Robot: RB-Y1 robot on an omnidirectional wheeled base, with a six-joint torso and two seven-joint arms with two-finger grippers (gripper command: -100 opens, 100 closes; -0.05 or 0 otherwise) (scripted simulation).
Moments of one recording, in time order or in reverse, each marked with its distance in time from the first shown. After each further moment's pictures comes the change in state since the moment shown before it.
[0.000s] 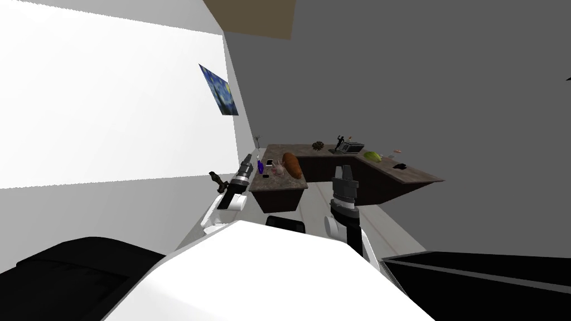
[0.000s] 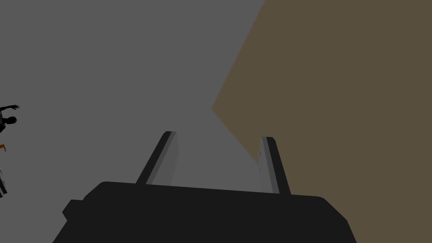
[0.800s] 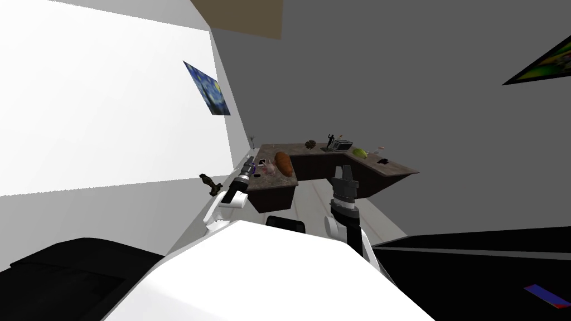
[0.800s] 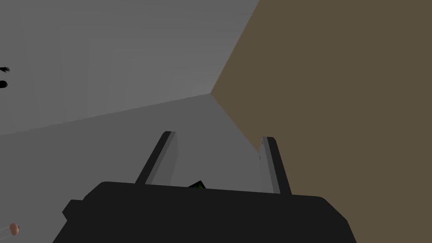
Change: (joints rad) left arm -0.041 0.012 0.001 0.018 -0.015 0.200 0.007; right arm 0.000 0.000 0.000 0.000 0.000 0.000 0.000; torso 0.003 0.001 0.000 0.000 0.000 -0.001
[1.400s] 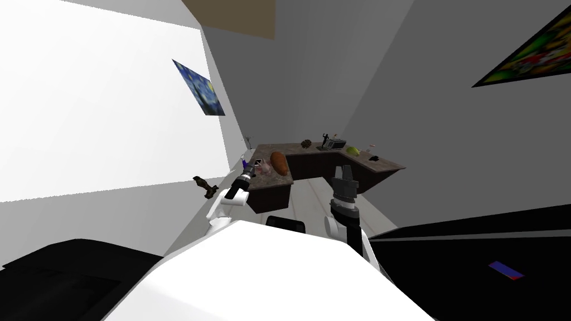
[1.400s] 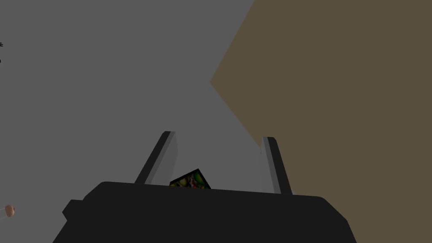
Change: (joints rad) left arm -0.041 0.006 -0.003 0.023 -0.006 0.169 -0.007; right arm 0.000 0.000 0.000 0.000 0.000 0.000 0.000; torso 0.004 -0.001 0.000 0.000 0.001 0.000
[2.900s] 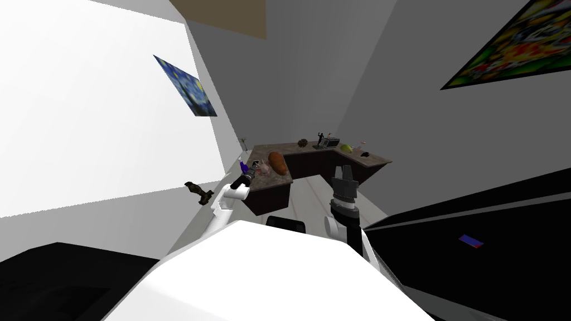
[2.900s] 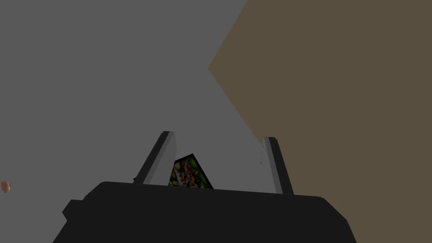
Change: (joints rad) left arm -0.101 0.072 0.013 0.095 0.065 0.380 -0.050; right arm 0.000 0.000 0.000 0.000 0.000 0.000 0.000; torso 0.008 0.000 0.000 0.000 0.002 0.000
